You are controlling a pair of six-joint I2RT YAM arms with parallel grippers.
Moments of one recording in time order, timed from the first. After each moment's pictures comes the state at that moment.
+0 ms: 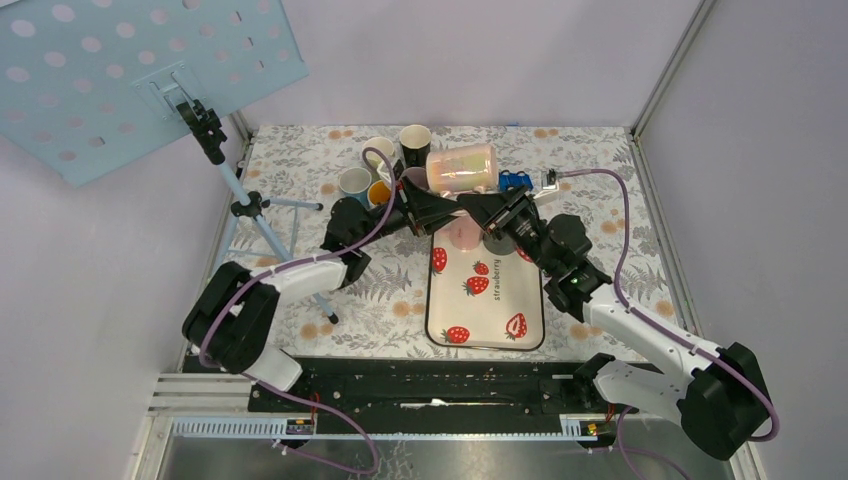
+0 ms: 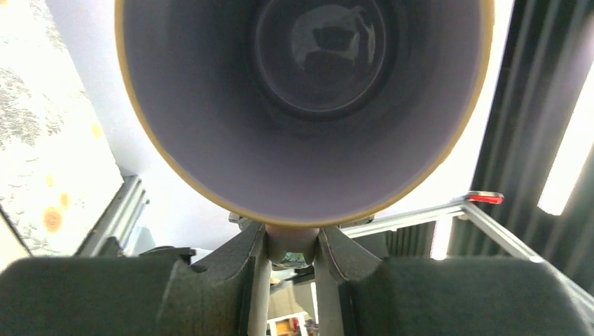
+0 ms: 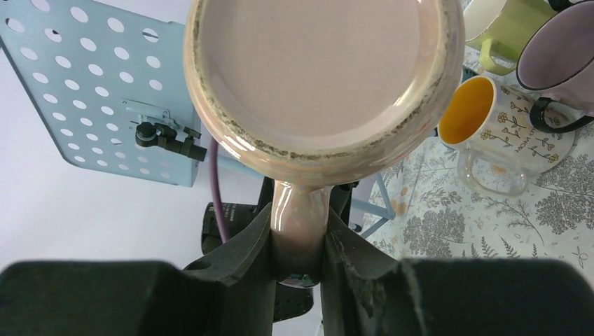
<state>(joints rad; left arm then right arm) -0.58 1.54 0.74 1.11 0.62 -1.75 0.63 1.06 0.65 0.53 -0.07 1.21</state>
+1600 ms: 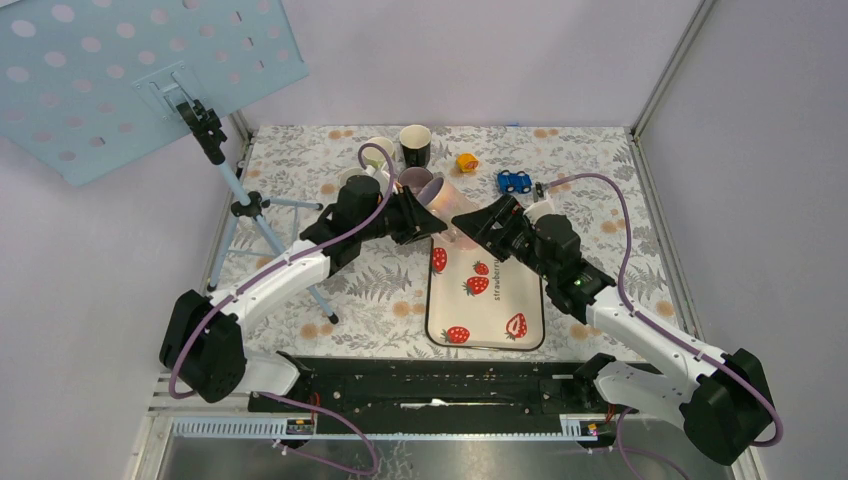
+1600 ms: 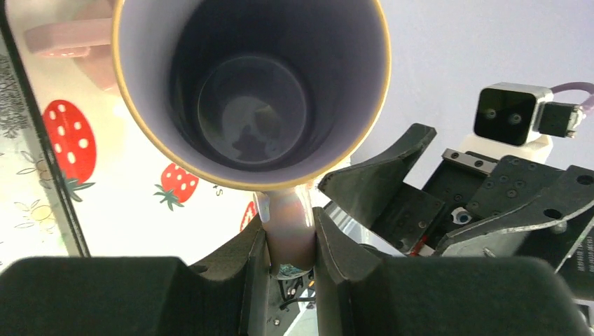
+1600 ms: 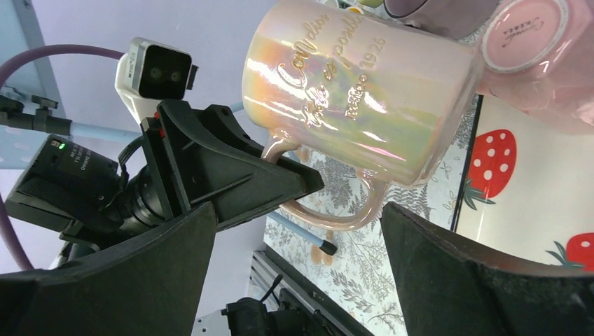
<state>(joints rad) -0.59 1.35 0.96 0.01 0.41 -1.01 0.63 1.03 0.65 0.20 -0.07 1.10</state>
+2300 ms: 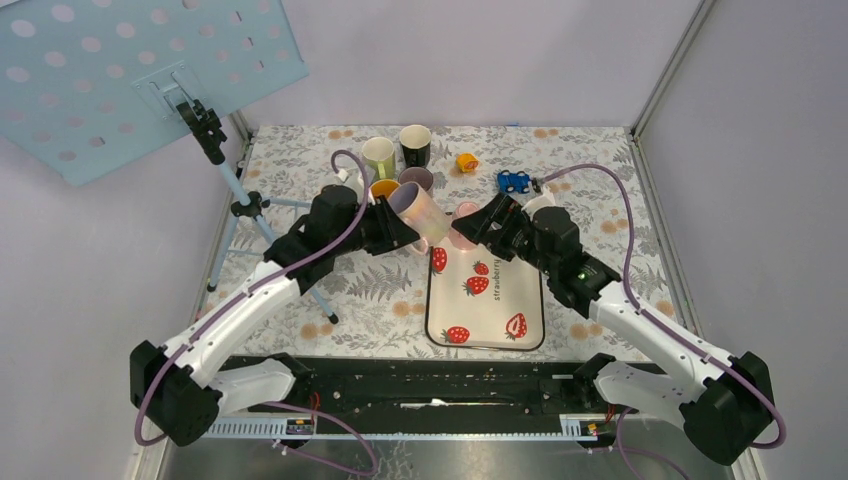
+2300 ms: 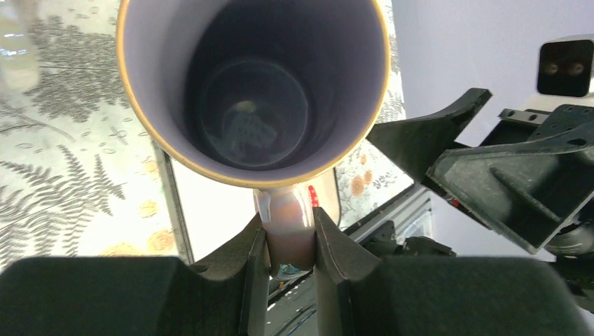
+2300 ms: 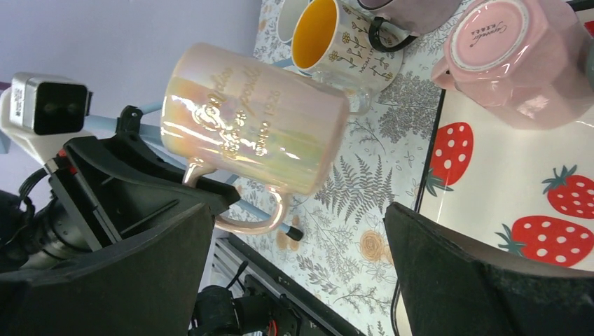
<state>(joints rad) -0.59 1.13 0.97 -0.31 0.25 -0.82 0.63 1.03 0.74 0.02 -0.07 0.99</state>
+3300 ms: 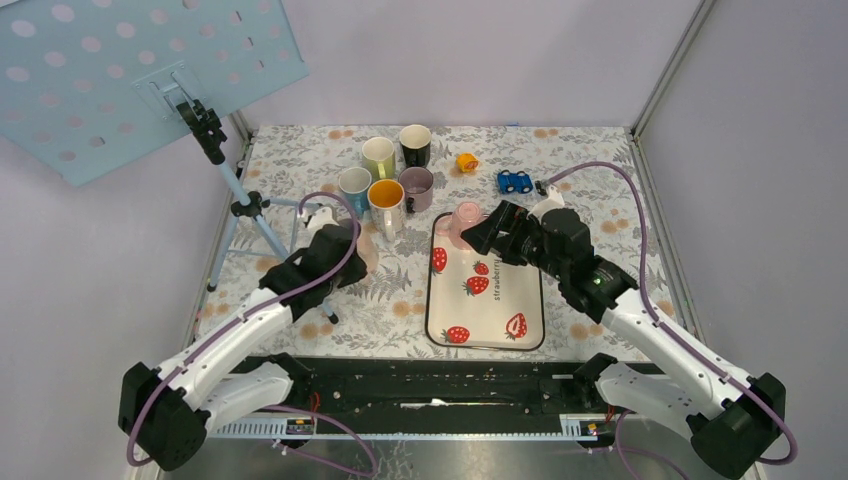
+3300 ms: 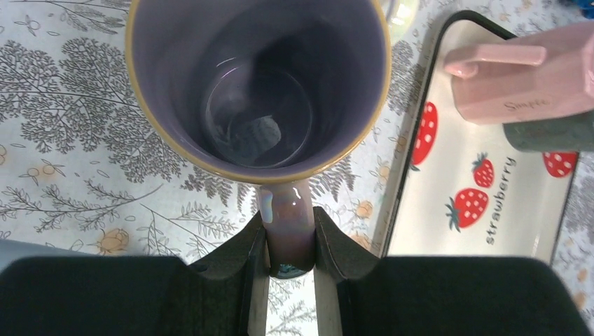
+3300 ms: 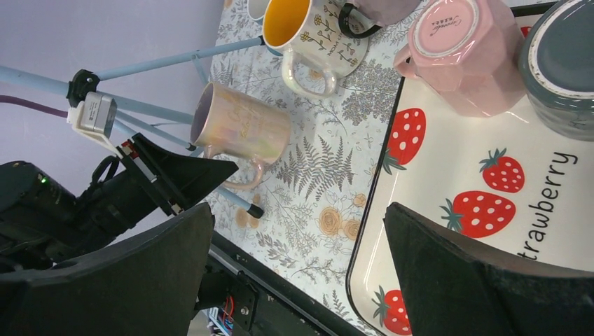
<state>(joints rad) -0.60 0.95 0.73 -0.55 -0.29 -0.81 0.63 0.95 0.79 -0.20 -0.06 0.84</state>
